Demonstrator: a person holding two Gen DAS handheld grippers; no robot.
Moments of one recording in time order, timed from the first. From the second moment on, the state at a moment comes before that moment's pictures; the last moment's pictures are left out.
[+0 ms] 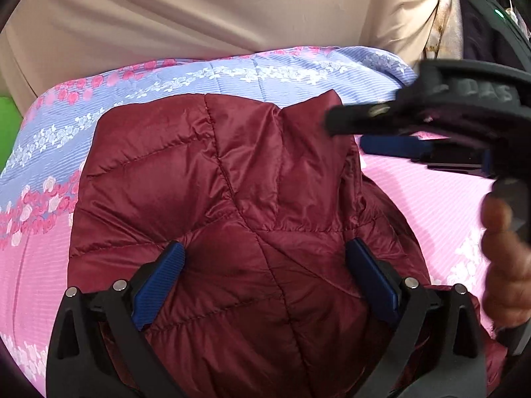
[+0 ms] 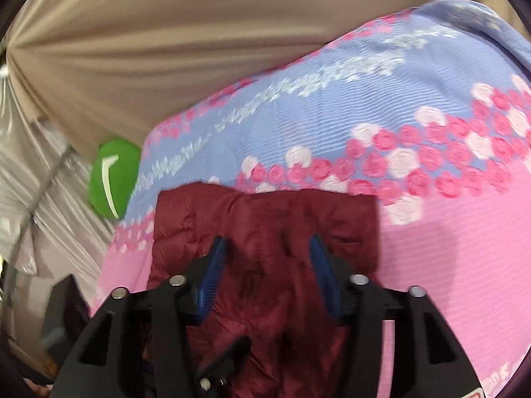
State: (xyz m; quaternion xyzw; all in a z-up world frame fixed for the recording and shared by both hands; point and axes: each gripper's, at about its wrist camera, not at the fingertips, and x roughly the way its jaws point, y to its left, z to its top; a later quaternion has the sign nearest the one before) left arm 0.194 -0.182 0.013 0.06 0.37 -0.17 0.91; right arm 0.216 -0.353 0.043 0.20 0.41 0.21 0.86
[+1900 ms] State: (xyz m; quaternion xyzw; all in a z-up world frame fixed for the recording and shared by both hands) left arm 0.093 -0.097 0.015 -0.01 0.43 -0.16 0.89; right arm 0.018 -0.322 0.017 0.10 0.43 0.01 0.90
